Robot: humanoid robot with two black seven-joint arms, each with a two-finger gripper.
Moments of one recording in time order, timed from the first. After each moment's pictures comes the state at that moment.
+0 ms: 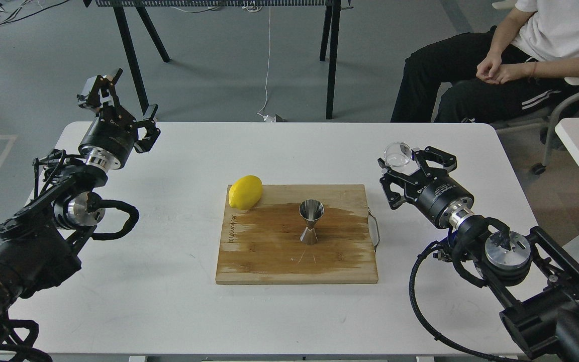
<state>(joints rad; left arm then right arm) -0.70 0.29 -0.78 -0.58 0.20 -0.33 -0.49 0.27 -0.21 1.12 1.32 0.15 -0.03 -0.11</state>
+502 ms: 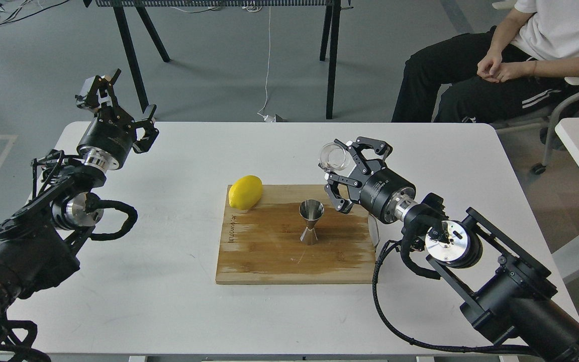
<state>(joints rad) -0.69 0.29 -0.79 -0.58 0.20 -0.33 -0.49 0.41 -0.16 0.89 1.36 -0.13 -0.12 -0.11</state>
